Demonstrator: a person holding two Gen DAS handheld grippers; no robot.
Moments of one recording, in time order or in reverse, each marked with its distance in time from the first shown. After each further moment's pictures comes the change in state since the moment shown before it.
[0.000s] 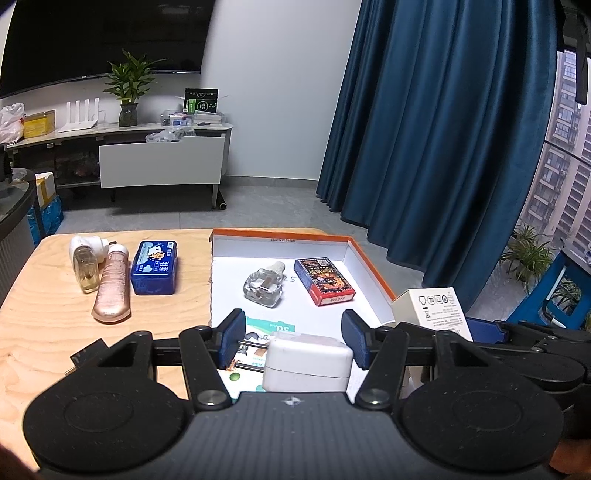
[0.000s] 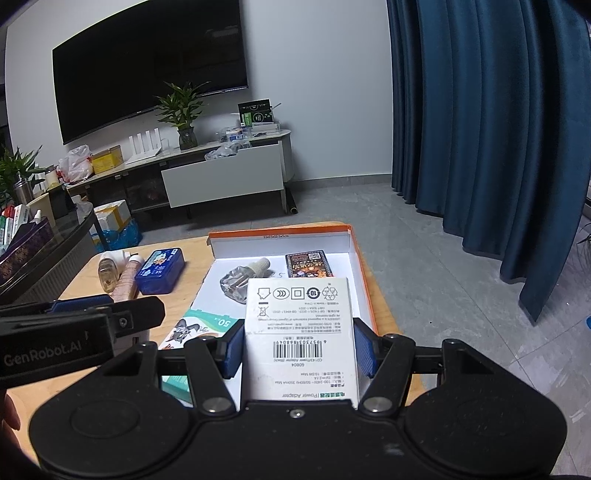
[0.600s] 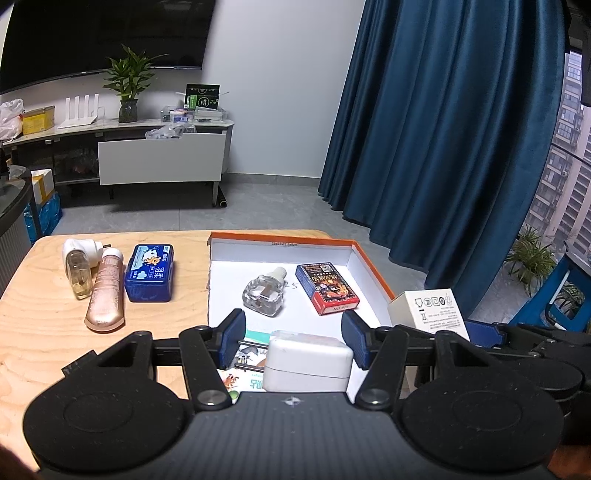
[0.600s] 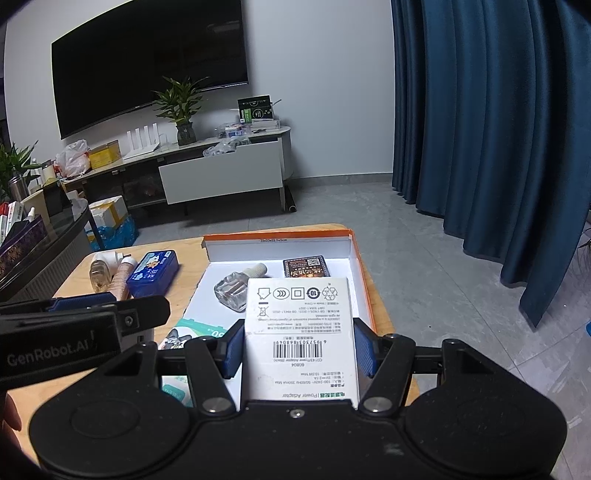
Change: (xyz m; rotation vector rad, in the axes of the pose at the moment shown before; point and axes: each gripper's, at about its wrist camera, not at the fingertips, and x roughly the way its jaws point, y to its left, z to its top) left arm 0.016 0.002 0.011 -0.010 0.011 0.003; right arm 0.016 0.000 0.013 -0.011 0.014 -0.006
